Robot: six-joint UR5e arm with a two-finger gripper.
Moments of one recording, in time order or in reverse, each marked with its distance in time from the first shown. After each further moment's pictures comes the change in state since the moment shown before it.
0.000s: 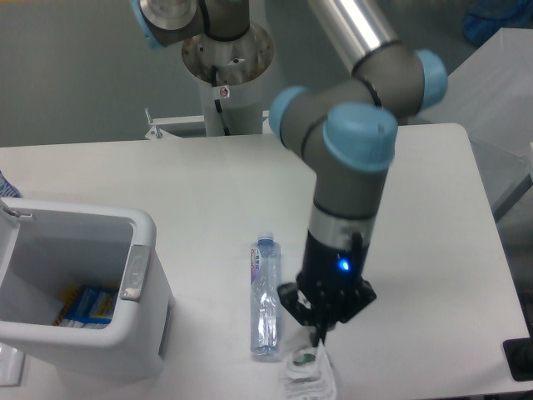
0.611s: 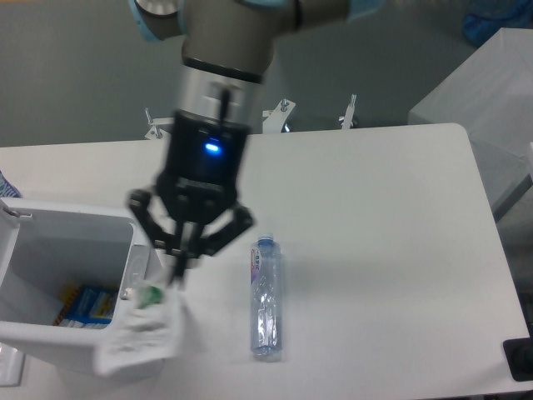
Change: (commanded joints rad) arm -0.221 0.083 0.005 0.063 0.003 0.001
